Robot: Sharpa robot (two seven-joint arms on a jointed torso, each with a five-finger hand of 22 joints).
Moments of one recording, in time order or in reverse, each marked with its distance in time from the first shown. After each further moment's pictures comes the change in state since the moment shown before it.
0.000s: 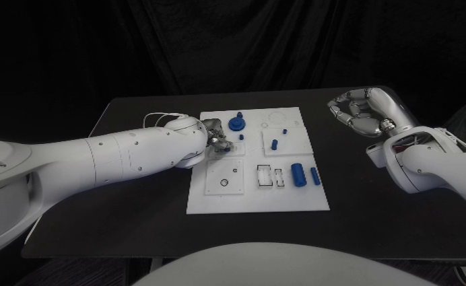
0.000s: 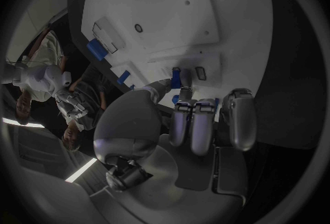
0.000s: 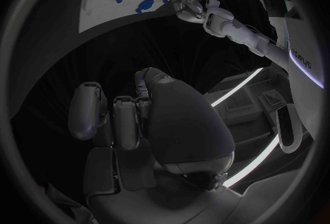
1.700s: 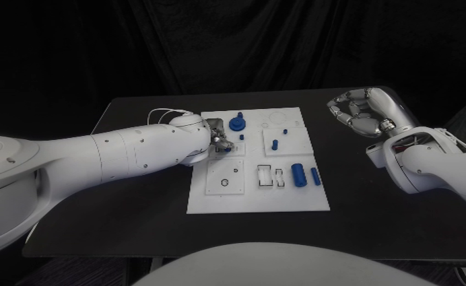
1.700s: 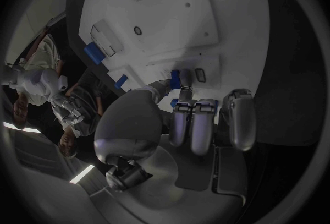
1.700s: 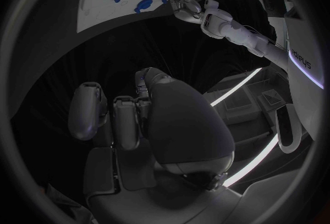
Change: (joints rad) left arm 0.007 0.025 0.005 -0.020 -0.026 0.056 -0.046; left_hand 0.032 0.005 -0.039 0.017 0.062 -0.020 0.001 0.006 -0.018 0.004 0.004 0.000 0.000 0.000 0.000 0.000 0.000 0.000 -0.001 0.006 0.016 0.000; right arm 0.000 0.005 0.000 0.001 0.000 -0.003 0.006; right_hand 0.000 0.000 -0.006 0.000 -0.004 0.000 0.000 -0.004 0.001 0.000 0.000 0.000 0.000 0.000 0.000 0.000 0.000 0.000 0.000 0.000 0.005 0.000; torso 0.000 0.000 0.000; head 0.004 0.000
